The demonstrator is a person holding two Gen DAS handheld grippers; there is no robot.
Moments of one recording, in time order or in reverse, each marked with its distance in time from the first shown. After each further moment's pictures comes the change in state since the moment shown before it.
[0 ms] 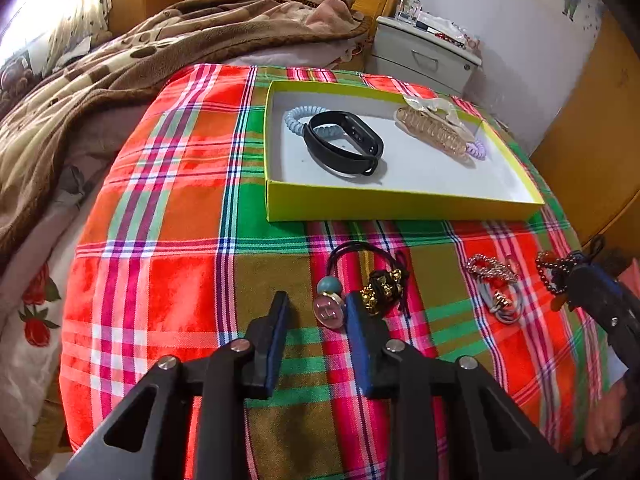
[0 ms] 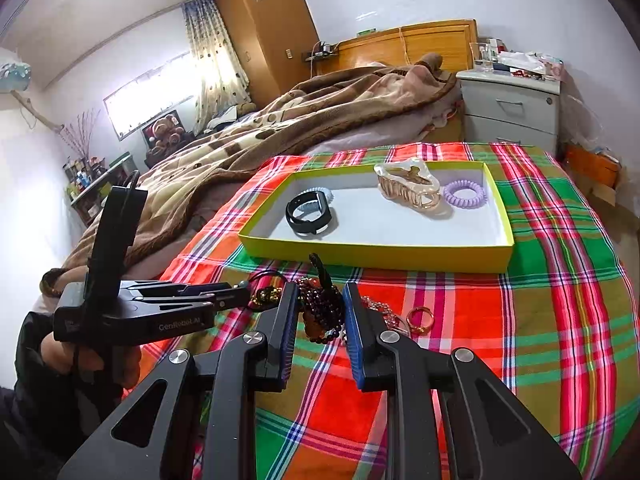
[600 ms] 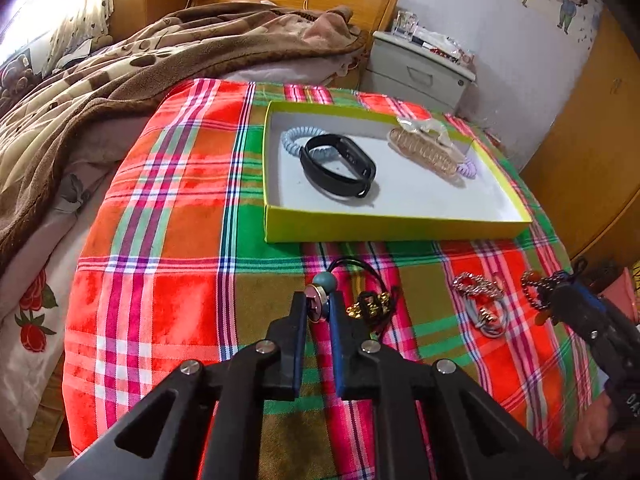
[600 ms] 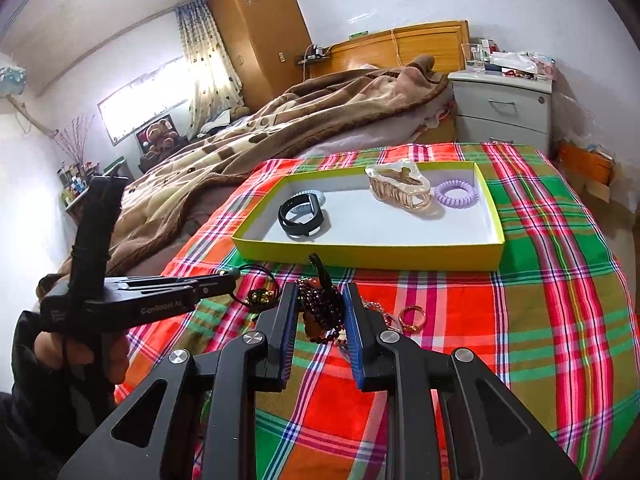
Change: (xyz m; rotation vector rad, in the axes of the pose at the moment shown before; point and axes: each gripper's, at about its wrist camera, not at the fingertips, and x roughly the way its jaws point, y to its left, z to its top) left arm -0.014 0.005 0.008 -0.022 -0.050 -0.048; right arm -0.004 -0.004 -0.001 0.017 -0.014 -0.023
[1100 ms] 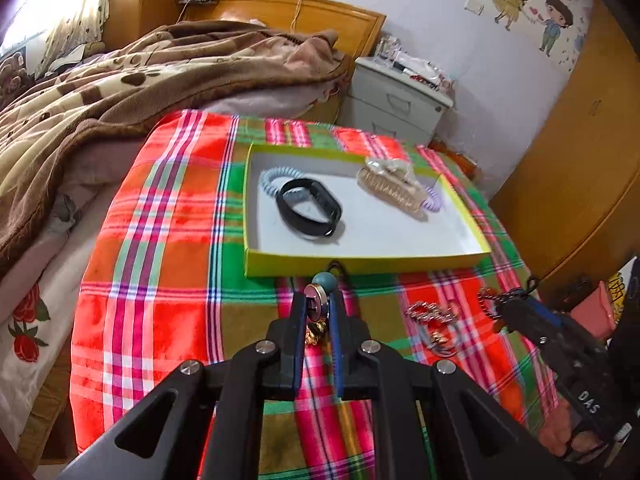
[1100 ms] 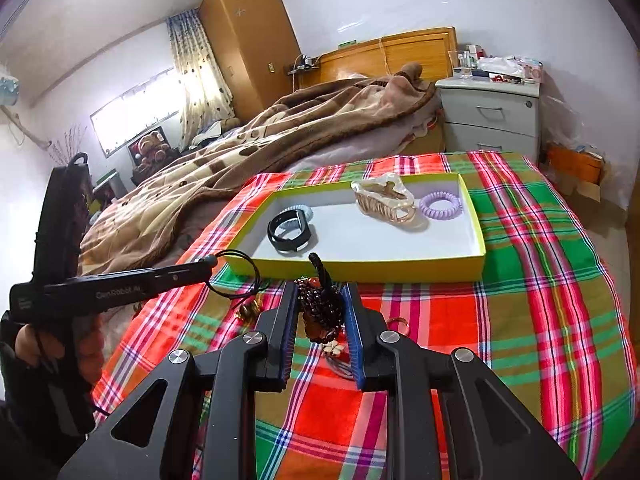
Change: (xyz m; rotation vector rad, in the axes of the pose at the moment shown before) left arm -0.031 -0.007 0.016 -0.009 -0.070 -0.087; right arm -0.009 -0.006 0.008 0.022 -0.037 -0.026
